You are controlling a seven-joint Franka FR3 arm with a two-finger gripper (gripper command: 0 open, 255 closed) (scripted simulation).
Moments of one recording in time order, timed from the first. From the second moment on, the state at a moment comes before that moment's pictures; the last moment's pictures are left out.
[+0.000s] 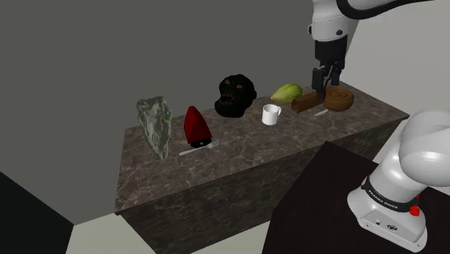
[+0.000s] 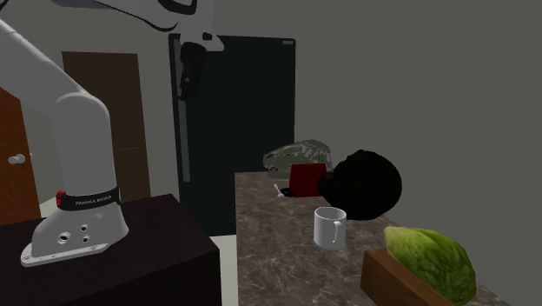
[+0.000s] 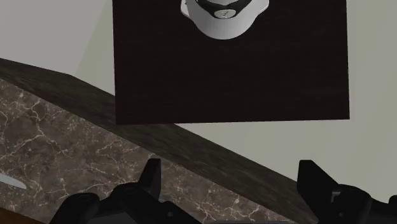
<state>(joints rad) 0.02 -0.74 0.04 -2.43 -0.07 1.46 0.10</state>
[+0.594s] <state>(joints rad) -0.01 -0.59 -0.04 -2.49 -0.12 1.71 0.03</state>
